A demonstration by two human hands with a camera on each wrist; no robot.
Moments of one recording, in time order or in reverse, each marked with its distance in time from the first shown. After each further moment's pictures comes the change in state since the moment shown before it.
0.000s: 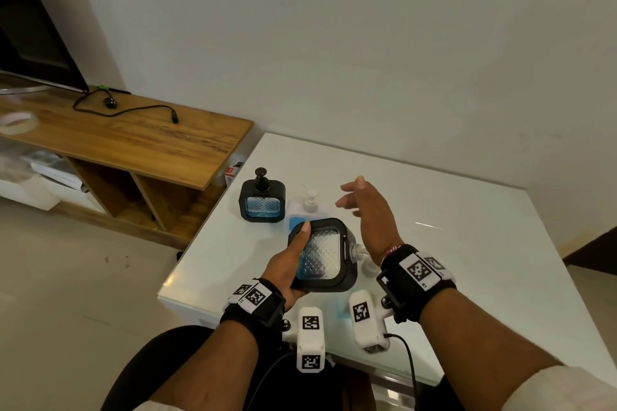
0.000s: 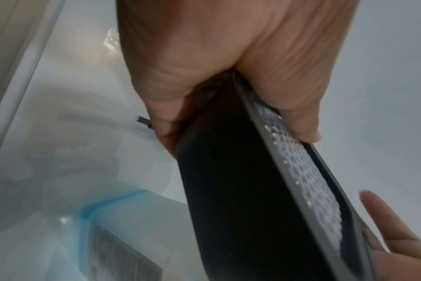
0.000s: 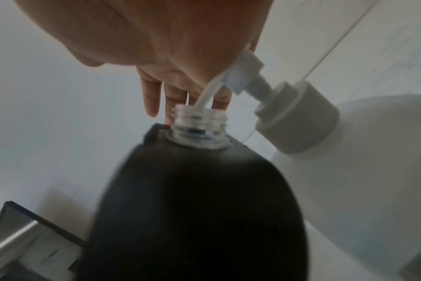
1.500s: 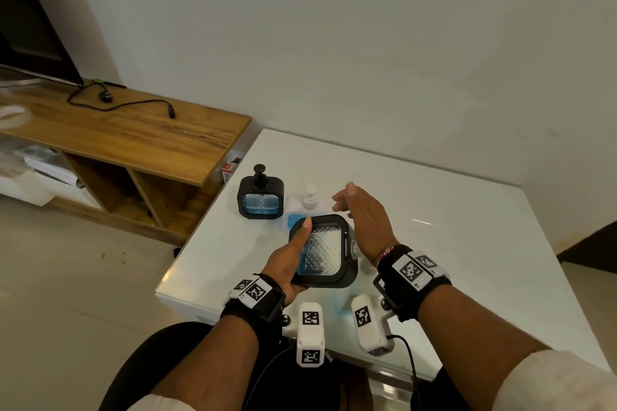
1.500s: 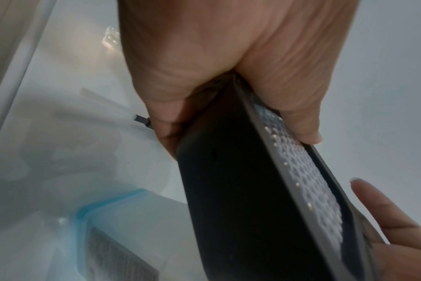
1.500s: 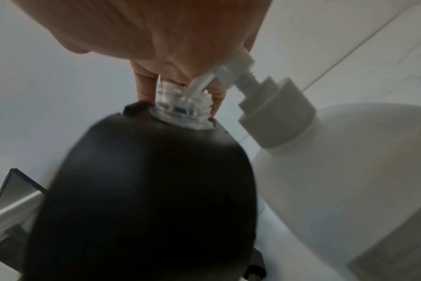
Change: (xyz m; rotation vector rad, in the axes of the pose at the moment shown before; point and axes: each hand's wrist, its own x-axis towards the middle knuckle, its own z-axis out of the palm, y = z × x) left_hand 0.002 0.001 0.003 0.000 -0.022 -0.003; right_hand -0.005 0.005 0.006 -0.028 -0.047 -0.066
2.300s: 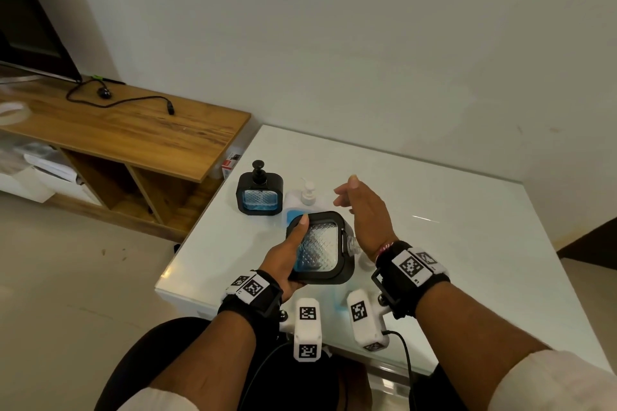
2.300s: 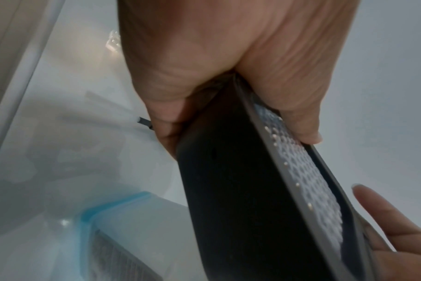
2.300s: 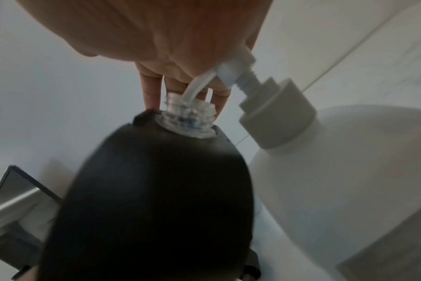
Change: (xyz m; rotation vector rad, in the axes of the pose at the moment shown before) left_hand 0.008 -0.003 -0.006 -0.013 -0.020 -0.018; right_hand 0.001 -0.002 -0.001 0.011 0.050 0.046
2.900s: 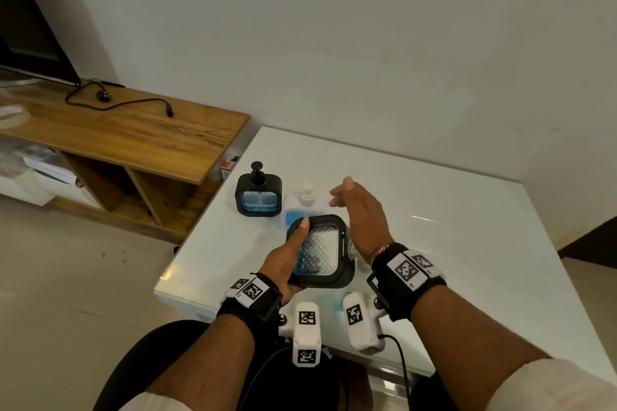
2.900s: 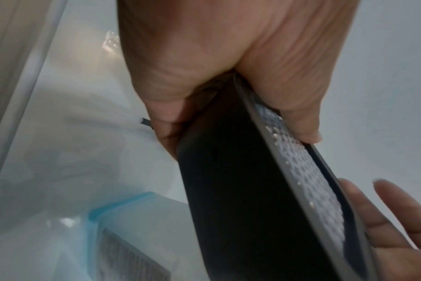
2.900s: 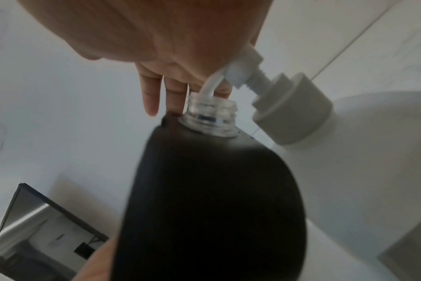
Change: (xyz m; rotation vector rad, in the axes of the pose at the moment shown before) left_hand 0.000 -0.004 -0.001 0.041 0.008 0.014; right_hand -0.005 -0.003 0.002 -0.026 -0.005 -0.056
